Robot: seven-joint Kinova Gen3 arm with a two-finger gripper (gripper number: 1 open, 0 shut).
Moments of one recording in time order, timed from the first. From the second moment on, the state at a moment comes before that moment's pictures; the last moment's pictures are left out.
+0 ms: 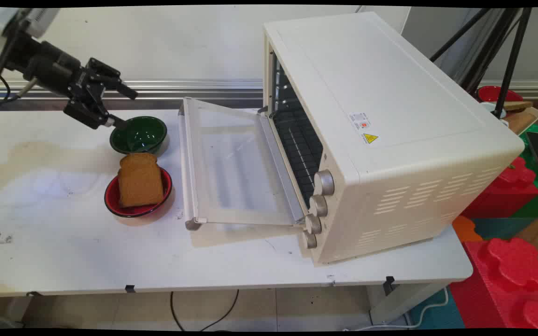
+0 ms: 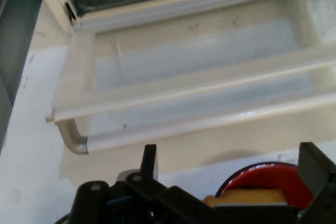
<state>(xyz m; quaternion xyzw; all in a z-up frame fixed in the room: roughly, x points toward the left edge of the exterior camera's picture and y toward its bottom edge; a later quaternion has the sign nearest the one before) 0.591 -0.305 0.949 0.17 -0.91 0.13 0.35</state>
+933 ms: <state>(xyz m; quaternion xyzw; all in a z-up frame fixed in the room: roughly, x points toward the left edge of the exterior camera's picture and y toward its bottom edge) 0.563 -0.339 0.864 0.17 -0.93 0.12 0.32</state>
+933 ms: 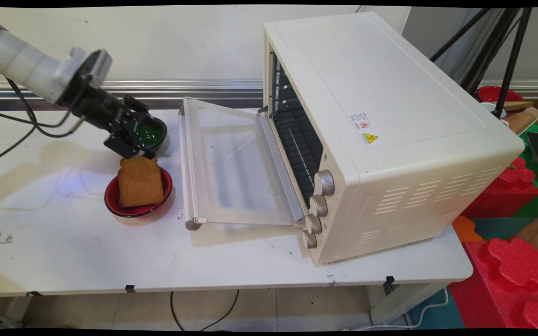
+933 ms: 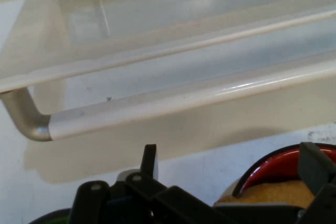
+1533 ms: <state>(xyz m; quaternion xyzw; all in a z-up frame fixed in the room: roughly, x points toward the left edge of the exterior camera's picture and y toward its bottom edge) 0.527 -0.358 0.820 0.15 -0.93 0.11 0.32</state>
